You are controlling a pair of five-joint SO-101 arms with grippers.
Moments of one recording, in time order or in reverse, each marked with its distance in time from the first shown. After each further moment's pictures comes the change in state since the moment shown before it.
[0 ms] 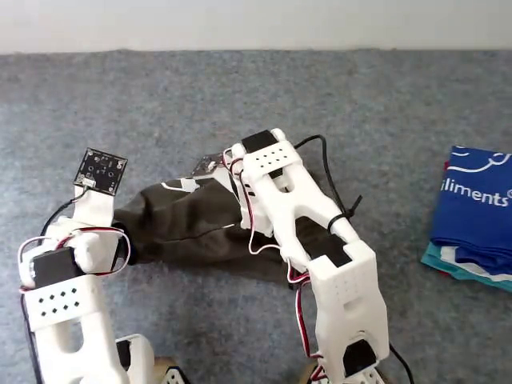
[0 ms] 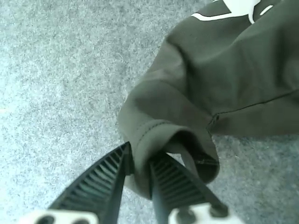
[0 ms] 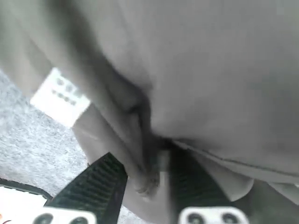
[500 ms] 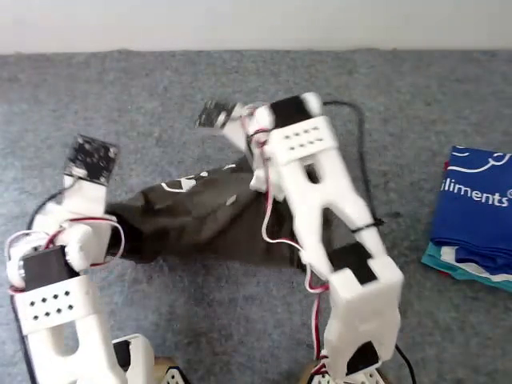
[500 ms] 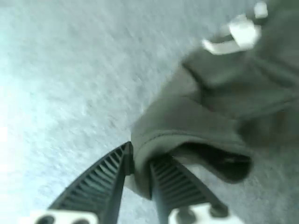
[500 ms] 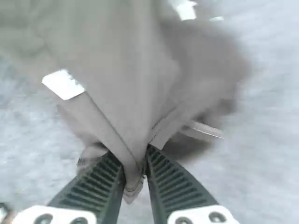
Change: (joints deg) left arm 0.0 0.0 -10.7 1.2 1.2; right arm 6.0 -14.2 -15.9 5.5 5.5
